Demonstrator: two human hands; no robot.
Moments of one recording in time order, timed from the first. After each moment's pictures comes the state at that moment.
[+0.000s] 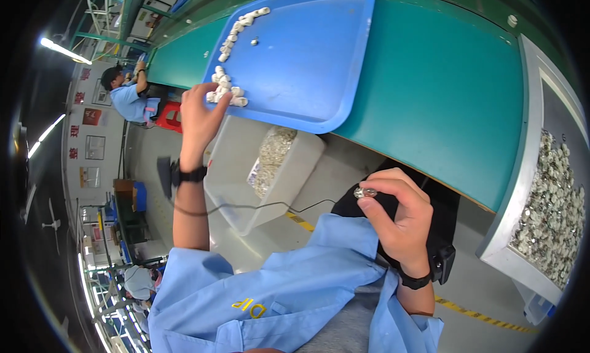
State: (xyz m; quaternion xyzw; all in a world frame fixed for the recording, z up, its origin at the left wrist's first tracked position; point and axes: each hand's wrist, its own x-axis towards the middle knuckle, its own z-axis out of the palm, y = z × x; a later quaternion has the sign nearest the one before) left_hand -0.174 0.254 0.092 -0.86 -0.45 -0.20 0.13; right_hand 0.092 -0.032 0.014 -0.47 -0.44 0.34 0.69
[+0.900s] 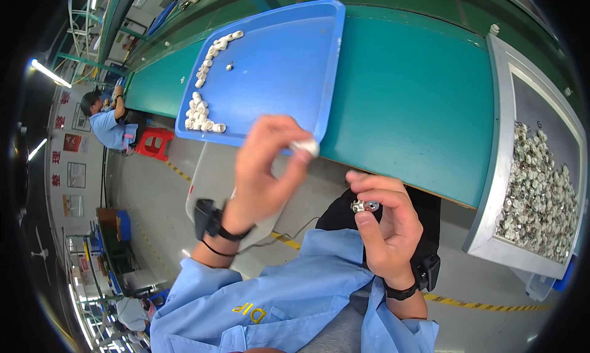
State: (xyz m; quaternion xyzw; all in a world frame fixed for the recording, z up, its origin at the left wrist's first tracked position) left_hand -0.051 0.134 0.084 -0.87 -0.18 -0.33 -0.31; right_hand 0.082 -0.029 0.028 -0.45 -0.39 0.26 0.76
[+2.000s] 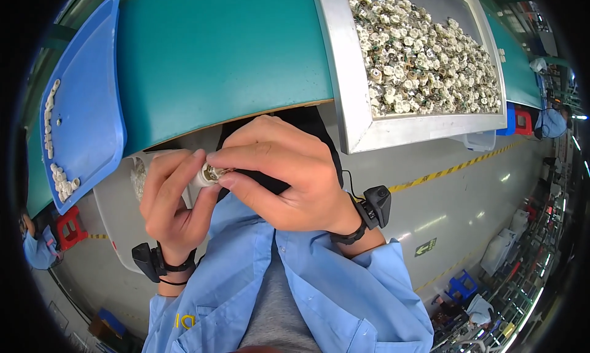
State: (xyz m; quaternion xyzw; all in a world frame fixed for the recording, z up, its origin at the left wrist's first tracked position) left_hand 0.003 0.053 0.044 -0.87 -0.04 -0.33 -0.36; right_hand 0.141 -0.090 0.041 -0.58 -0.50 0.12 0.63
